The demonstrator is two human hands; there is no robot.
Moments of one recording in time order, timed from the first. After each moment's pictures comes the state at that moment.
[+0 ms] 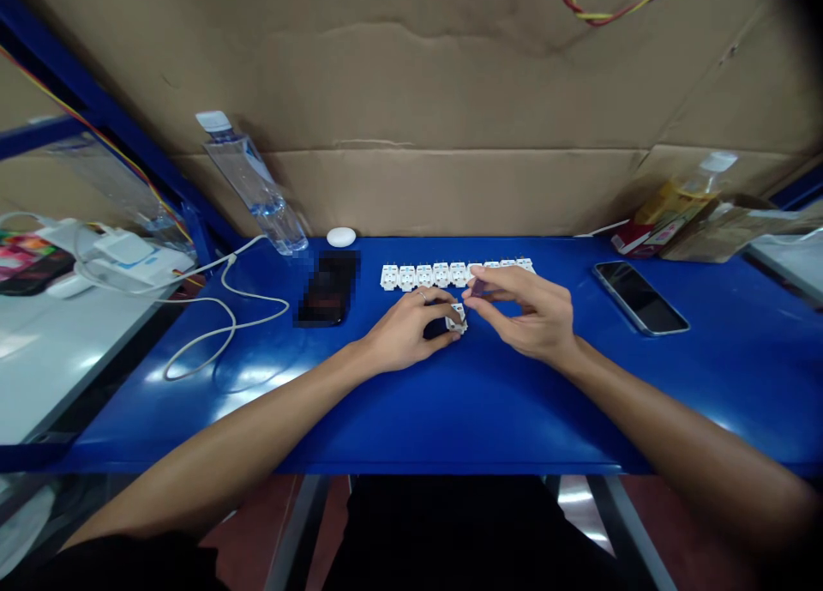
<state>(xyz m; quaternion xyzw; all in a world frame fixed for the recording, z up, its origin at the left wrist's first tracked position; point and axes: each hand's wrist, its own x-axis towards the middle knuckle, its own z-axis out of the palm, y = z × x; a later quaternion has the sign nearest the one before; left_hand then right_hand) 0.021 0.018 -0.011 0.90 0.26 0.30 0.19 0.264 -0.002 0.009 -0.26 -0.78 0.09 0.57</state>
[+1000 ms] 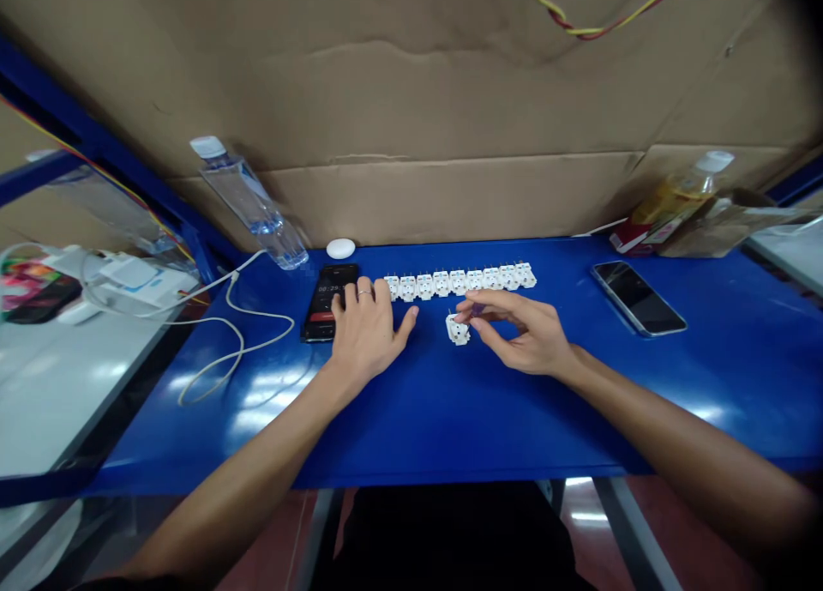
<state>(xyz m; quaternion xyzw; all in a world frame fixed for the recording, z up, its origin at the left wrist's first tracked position) -0.018 0.007 -0.002 0.78 0.56 0.27 -0.03 0.262 -0.011 0.011 -0.23 -0.79 0.22 0.52</state>
